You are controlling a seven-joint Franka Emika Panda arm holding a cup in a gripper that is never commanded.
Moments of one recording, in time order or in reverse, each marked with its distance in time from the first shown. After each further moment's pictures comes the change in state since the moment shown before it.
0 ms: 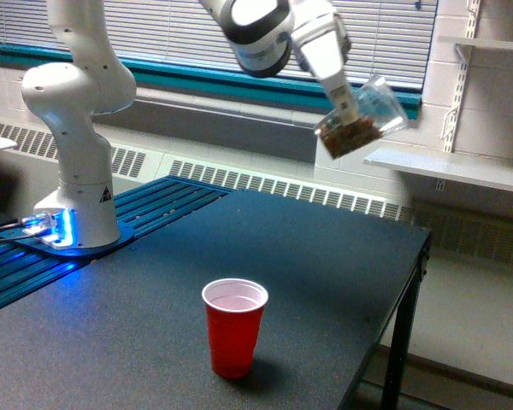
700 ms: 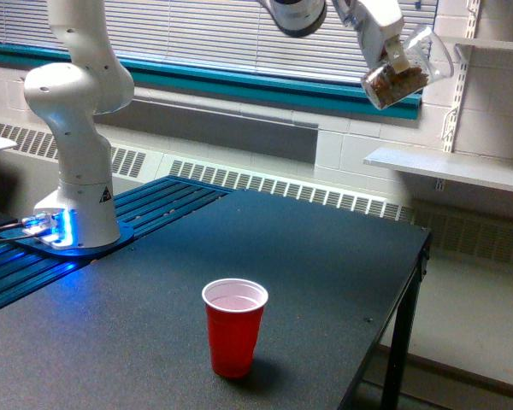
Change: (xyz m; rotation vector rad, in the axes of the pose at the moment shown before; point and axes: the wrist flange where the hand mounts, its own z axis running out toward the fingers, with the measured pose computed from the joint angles) arm 0.026 -0.101 -0.058 0.082 0.003 -0.141
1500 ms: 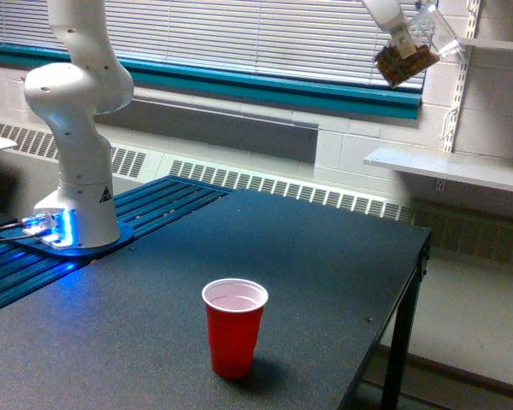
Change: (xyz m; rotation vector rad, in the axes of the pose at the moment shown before) arm 0.034 -0.012 -0.027 0.165 -0.135 0.307
